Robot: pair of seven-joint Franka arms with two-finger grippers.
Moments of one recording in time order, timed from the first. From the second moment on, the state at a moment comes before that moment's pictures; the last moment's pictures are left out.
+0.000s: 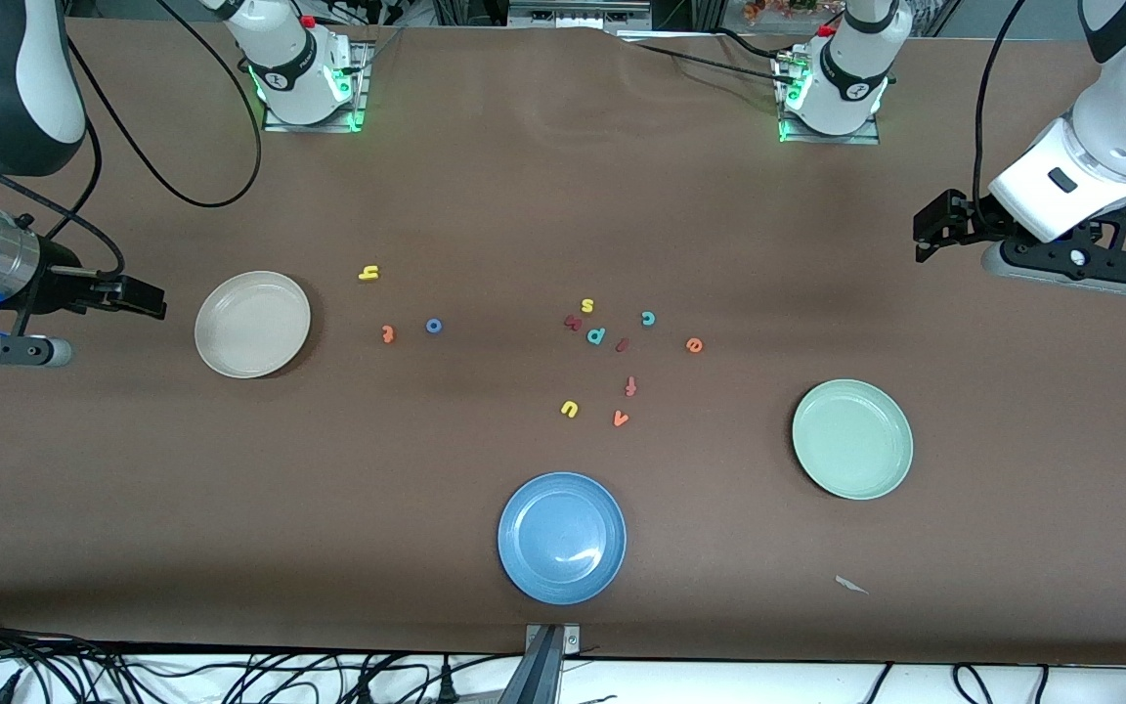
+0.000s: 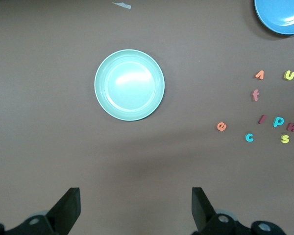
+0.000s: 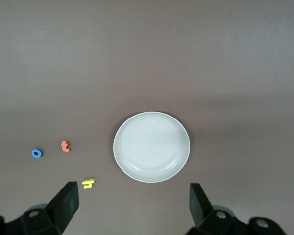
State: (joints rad) left arm -0.07 0.03 -0.08 -1.61 0.01 1.62 0.01; right arm -0.03 0.23 0.08 -1.53 -0.05 1.64 0.10
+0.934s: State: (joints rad) left arm -0.07 0.03 -0.08 -1.61 0.01 1.61 0.01; right arm -0.03 0.23 0.08 -1.53 -0.05 1.64 0.12
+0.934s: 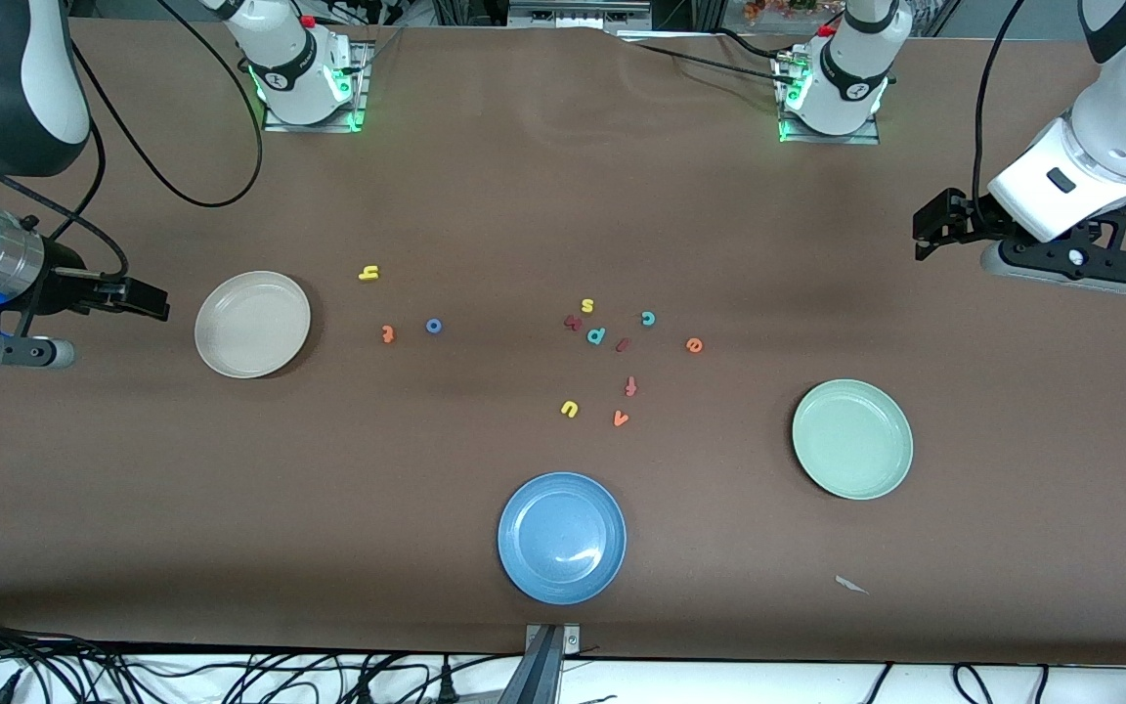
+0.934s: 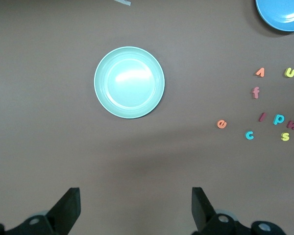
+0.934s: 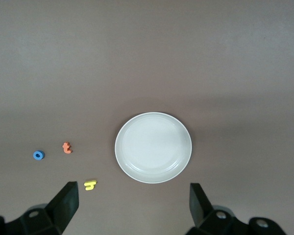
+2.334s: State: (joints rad) left arm -0.07 0.07 -0.08 -1.61 0.01 1.55 0.01; right arm -0.02 0.24 0.31 -1.92 -0.04 1.92 0.52
